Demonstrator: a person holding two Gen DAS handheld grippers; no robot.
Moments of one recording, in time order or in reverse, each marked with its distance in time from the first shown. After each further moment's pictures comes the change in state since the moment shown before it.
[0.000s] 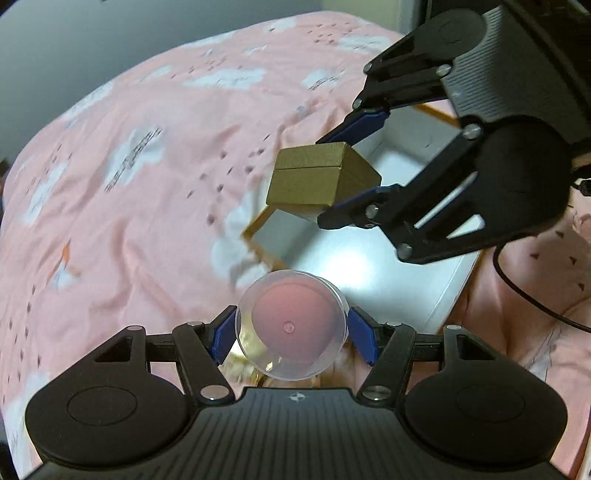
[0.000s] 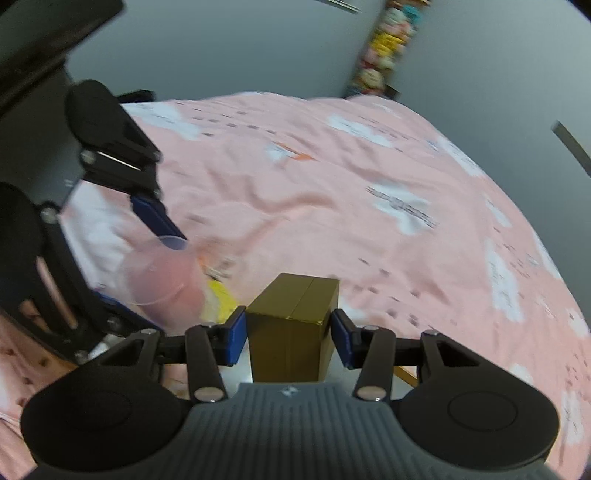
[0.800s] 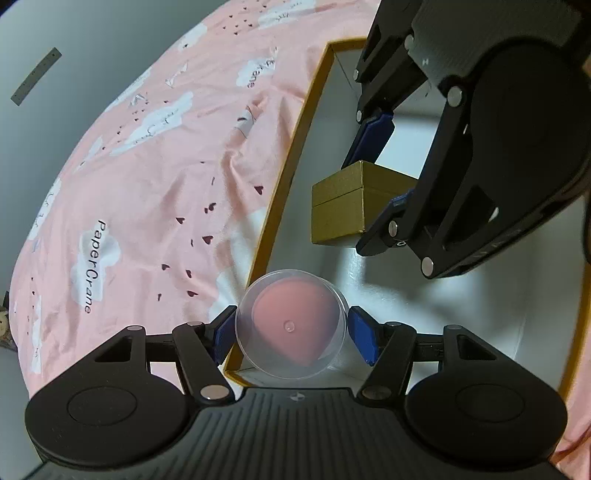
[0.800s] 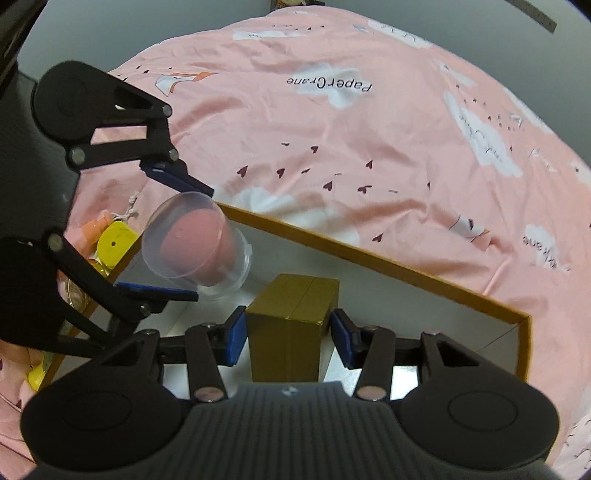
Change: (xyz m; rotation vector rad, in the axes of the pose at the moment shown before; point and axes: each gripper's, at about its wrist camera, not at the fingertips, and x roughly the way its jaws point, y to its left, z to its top) left arm 0.137 -0.037 0.055 0.412 0.055 0.120; right arm 0.063 -0.084 -0.073 0.330 0.203 0.038
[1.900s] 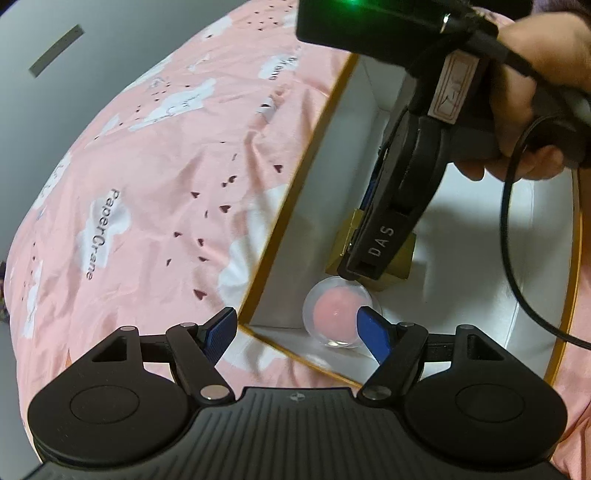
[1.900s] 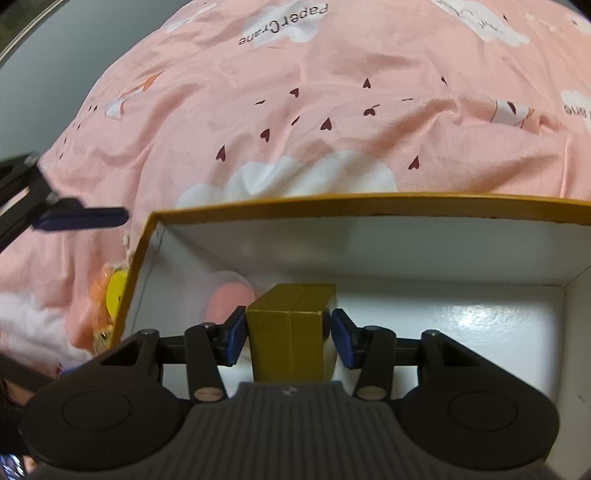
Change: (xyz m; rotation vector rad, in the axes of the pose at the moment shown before) left arm -0.029 0.015 -0.034 -0.103 -0.021 -0.007; right arm 0.070 -0.022 0.006 0.402 0.128 0.186
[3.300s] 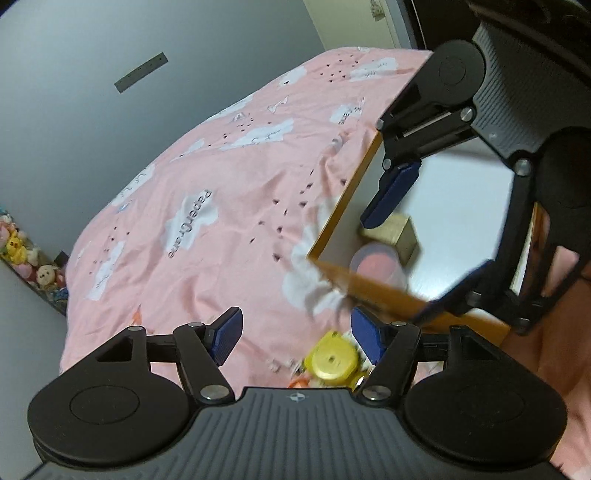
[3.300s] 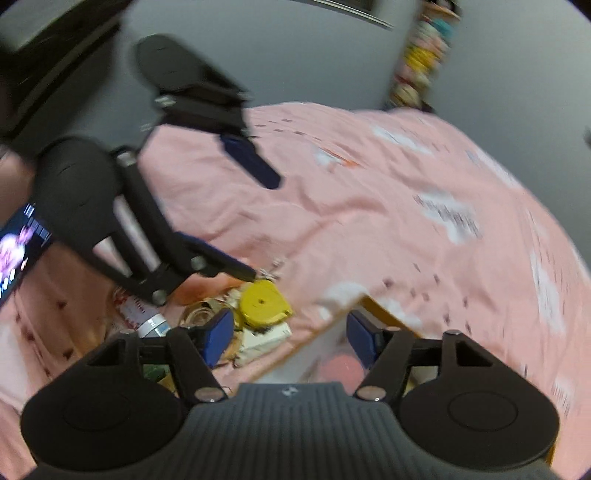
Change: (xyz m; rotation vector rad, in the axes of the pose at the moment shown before) left arm -0.090 -0.002 -0.093 -0.116 -0.180 0.196; right arm -0.075 0.157 -0.088 -0.868 -0.334 -0.040
